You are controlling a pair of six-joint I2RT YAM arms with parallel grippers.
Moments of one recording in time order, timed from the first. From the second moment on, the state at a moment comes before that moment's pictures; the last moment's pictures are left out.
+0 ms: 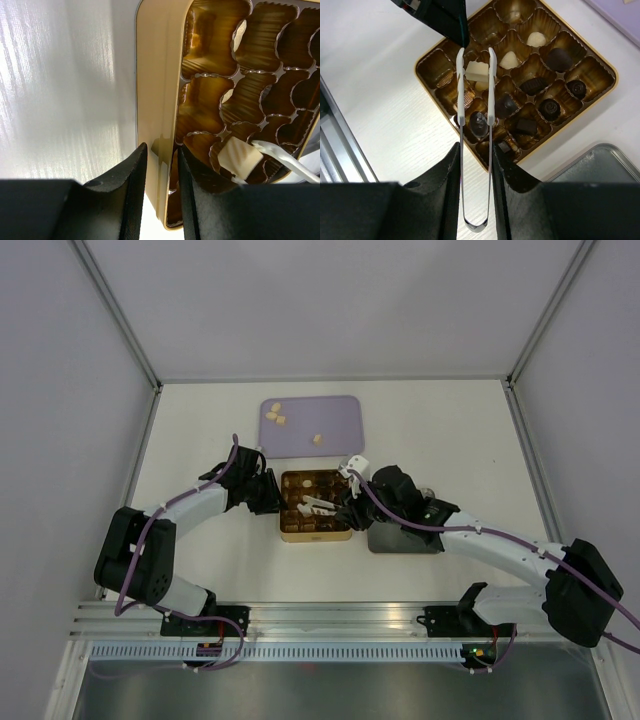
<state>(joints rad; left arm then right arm) -0.34 1.48 0.78 -0.30 0.25 -0.58 0.83 1.24 0.75 -0.05 -0.16 0.08</state>
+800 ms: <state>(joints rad) -0.34 1.48 0.78 -0.30 0.25 -0.58 0.85 1.19 0.70 -0.05 -0.26 0.09</state>
